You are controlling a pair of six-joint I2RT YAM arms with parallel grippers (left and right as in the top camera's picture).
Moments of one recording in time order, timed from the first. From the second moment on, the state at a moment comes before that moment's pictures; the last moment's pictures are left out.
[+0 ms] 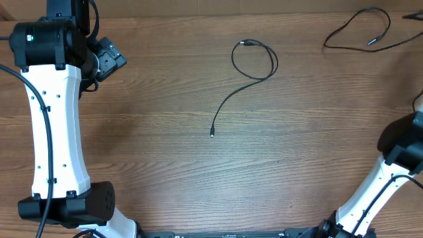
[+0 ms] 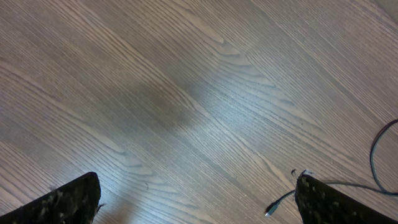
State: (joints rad) left arm 0.04 1.78 2.18 -1.62 -0.15 -0.68; right arm -0.47 2.33 2.48 -0.64 -0.01 -0.01
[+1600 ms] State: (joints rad) left arm 0.04 1.78 2.18 -1.62 -0.15 -0.68; right arm -0.14 2.46 1.92 -0.44 0.04 -0.01
